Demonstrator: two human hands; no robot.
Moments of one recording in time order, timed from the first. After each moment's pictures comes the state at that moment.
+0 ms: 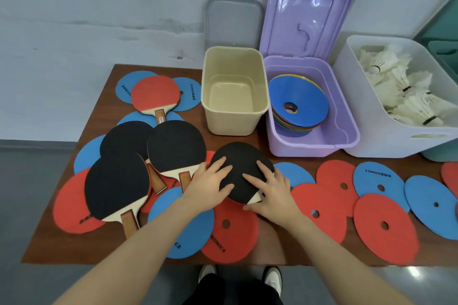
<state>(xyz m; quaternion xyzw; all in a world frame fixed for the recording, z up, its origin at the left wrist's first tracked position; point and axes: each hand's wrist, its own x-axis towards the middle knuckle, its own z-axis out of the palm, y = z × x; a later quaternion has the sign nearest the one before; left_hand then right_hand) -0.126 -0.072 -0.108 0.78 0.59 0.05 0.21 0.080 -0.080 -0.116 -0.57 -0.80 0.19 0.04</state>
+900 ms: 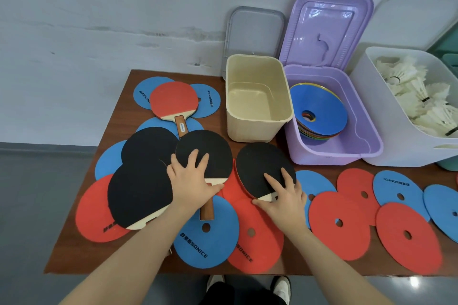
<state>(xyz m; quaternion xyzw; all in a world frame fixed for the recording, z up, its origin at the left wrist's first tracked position) -0.204 -0.062 -0.106 0.66 0.74 -0.01 0.11 0.026 -0.086 -0.119 -0.72 -0.67 0.17 0.07</state>
